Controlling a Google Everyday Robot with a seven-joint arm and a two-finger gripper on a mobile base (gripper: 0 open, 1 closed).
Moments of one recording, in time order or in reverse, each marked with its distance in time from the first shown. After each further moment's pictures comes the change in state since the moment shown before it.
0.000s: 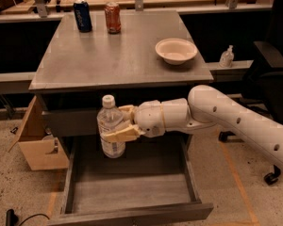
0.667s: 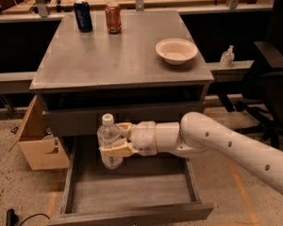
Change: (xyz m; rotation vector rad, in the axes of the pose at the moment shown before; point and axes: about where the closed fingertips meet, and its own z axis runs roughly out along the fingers) arm 0.067 -0.005 0.026 0.122 -0.004 0.027
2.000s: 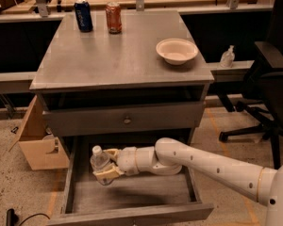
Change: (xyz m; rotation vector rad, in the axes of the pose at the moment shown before) arm 0.159 -0.020 0.089 -0.054 0.061 -0.062
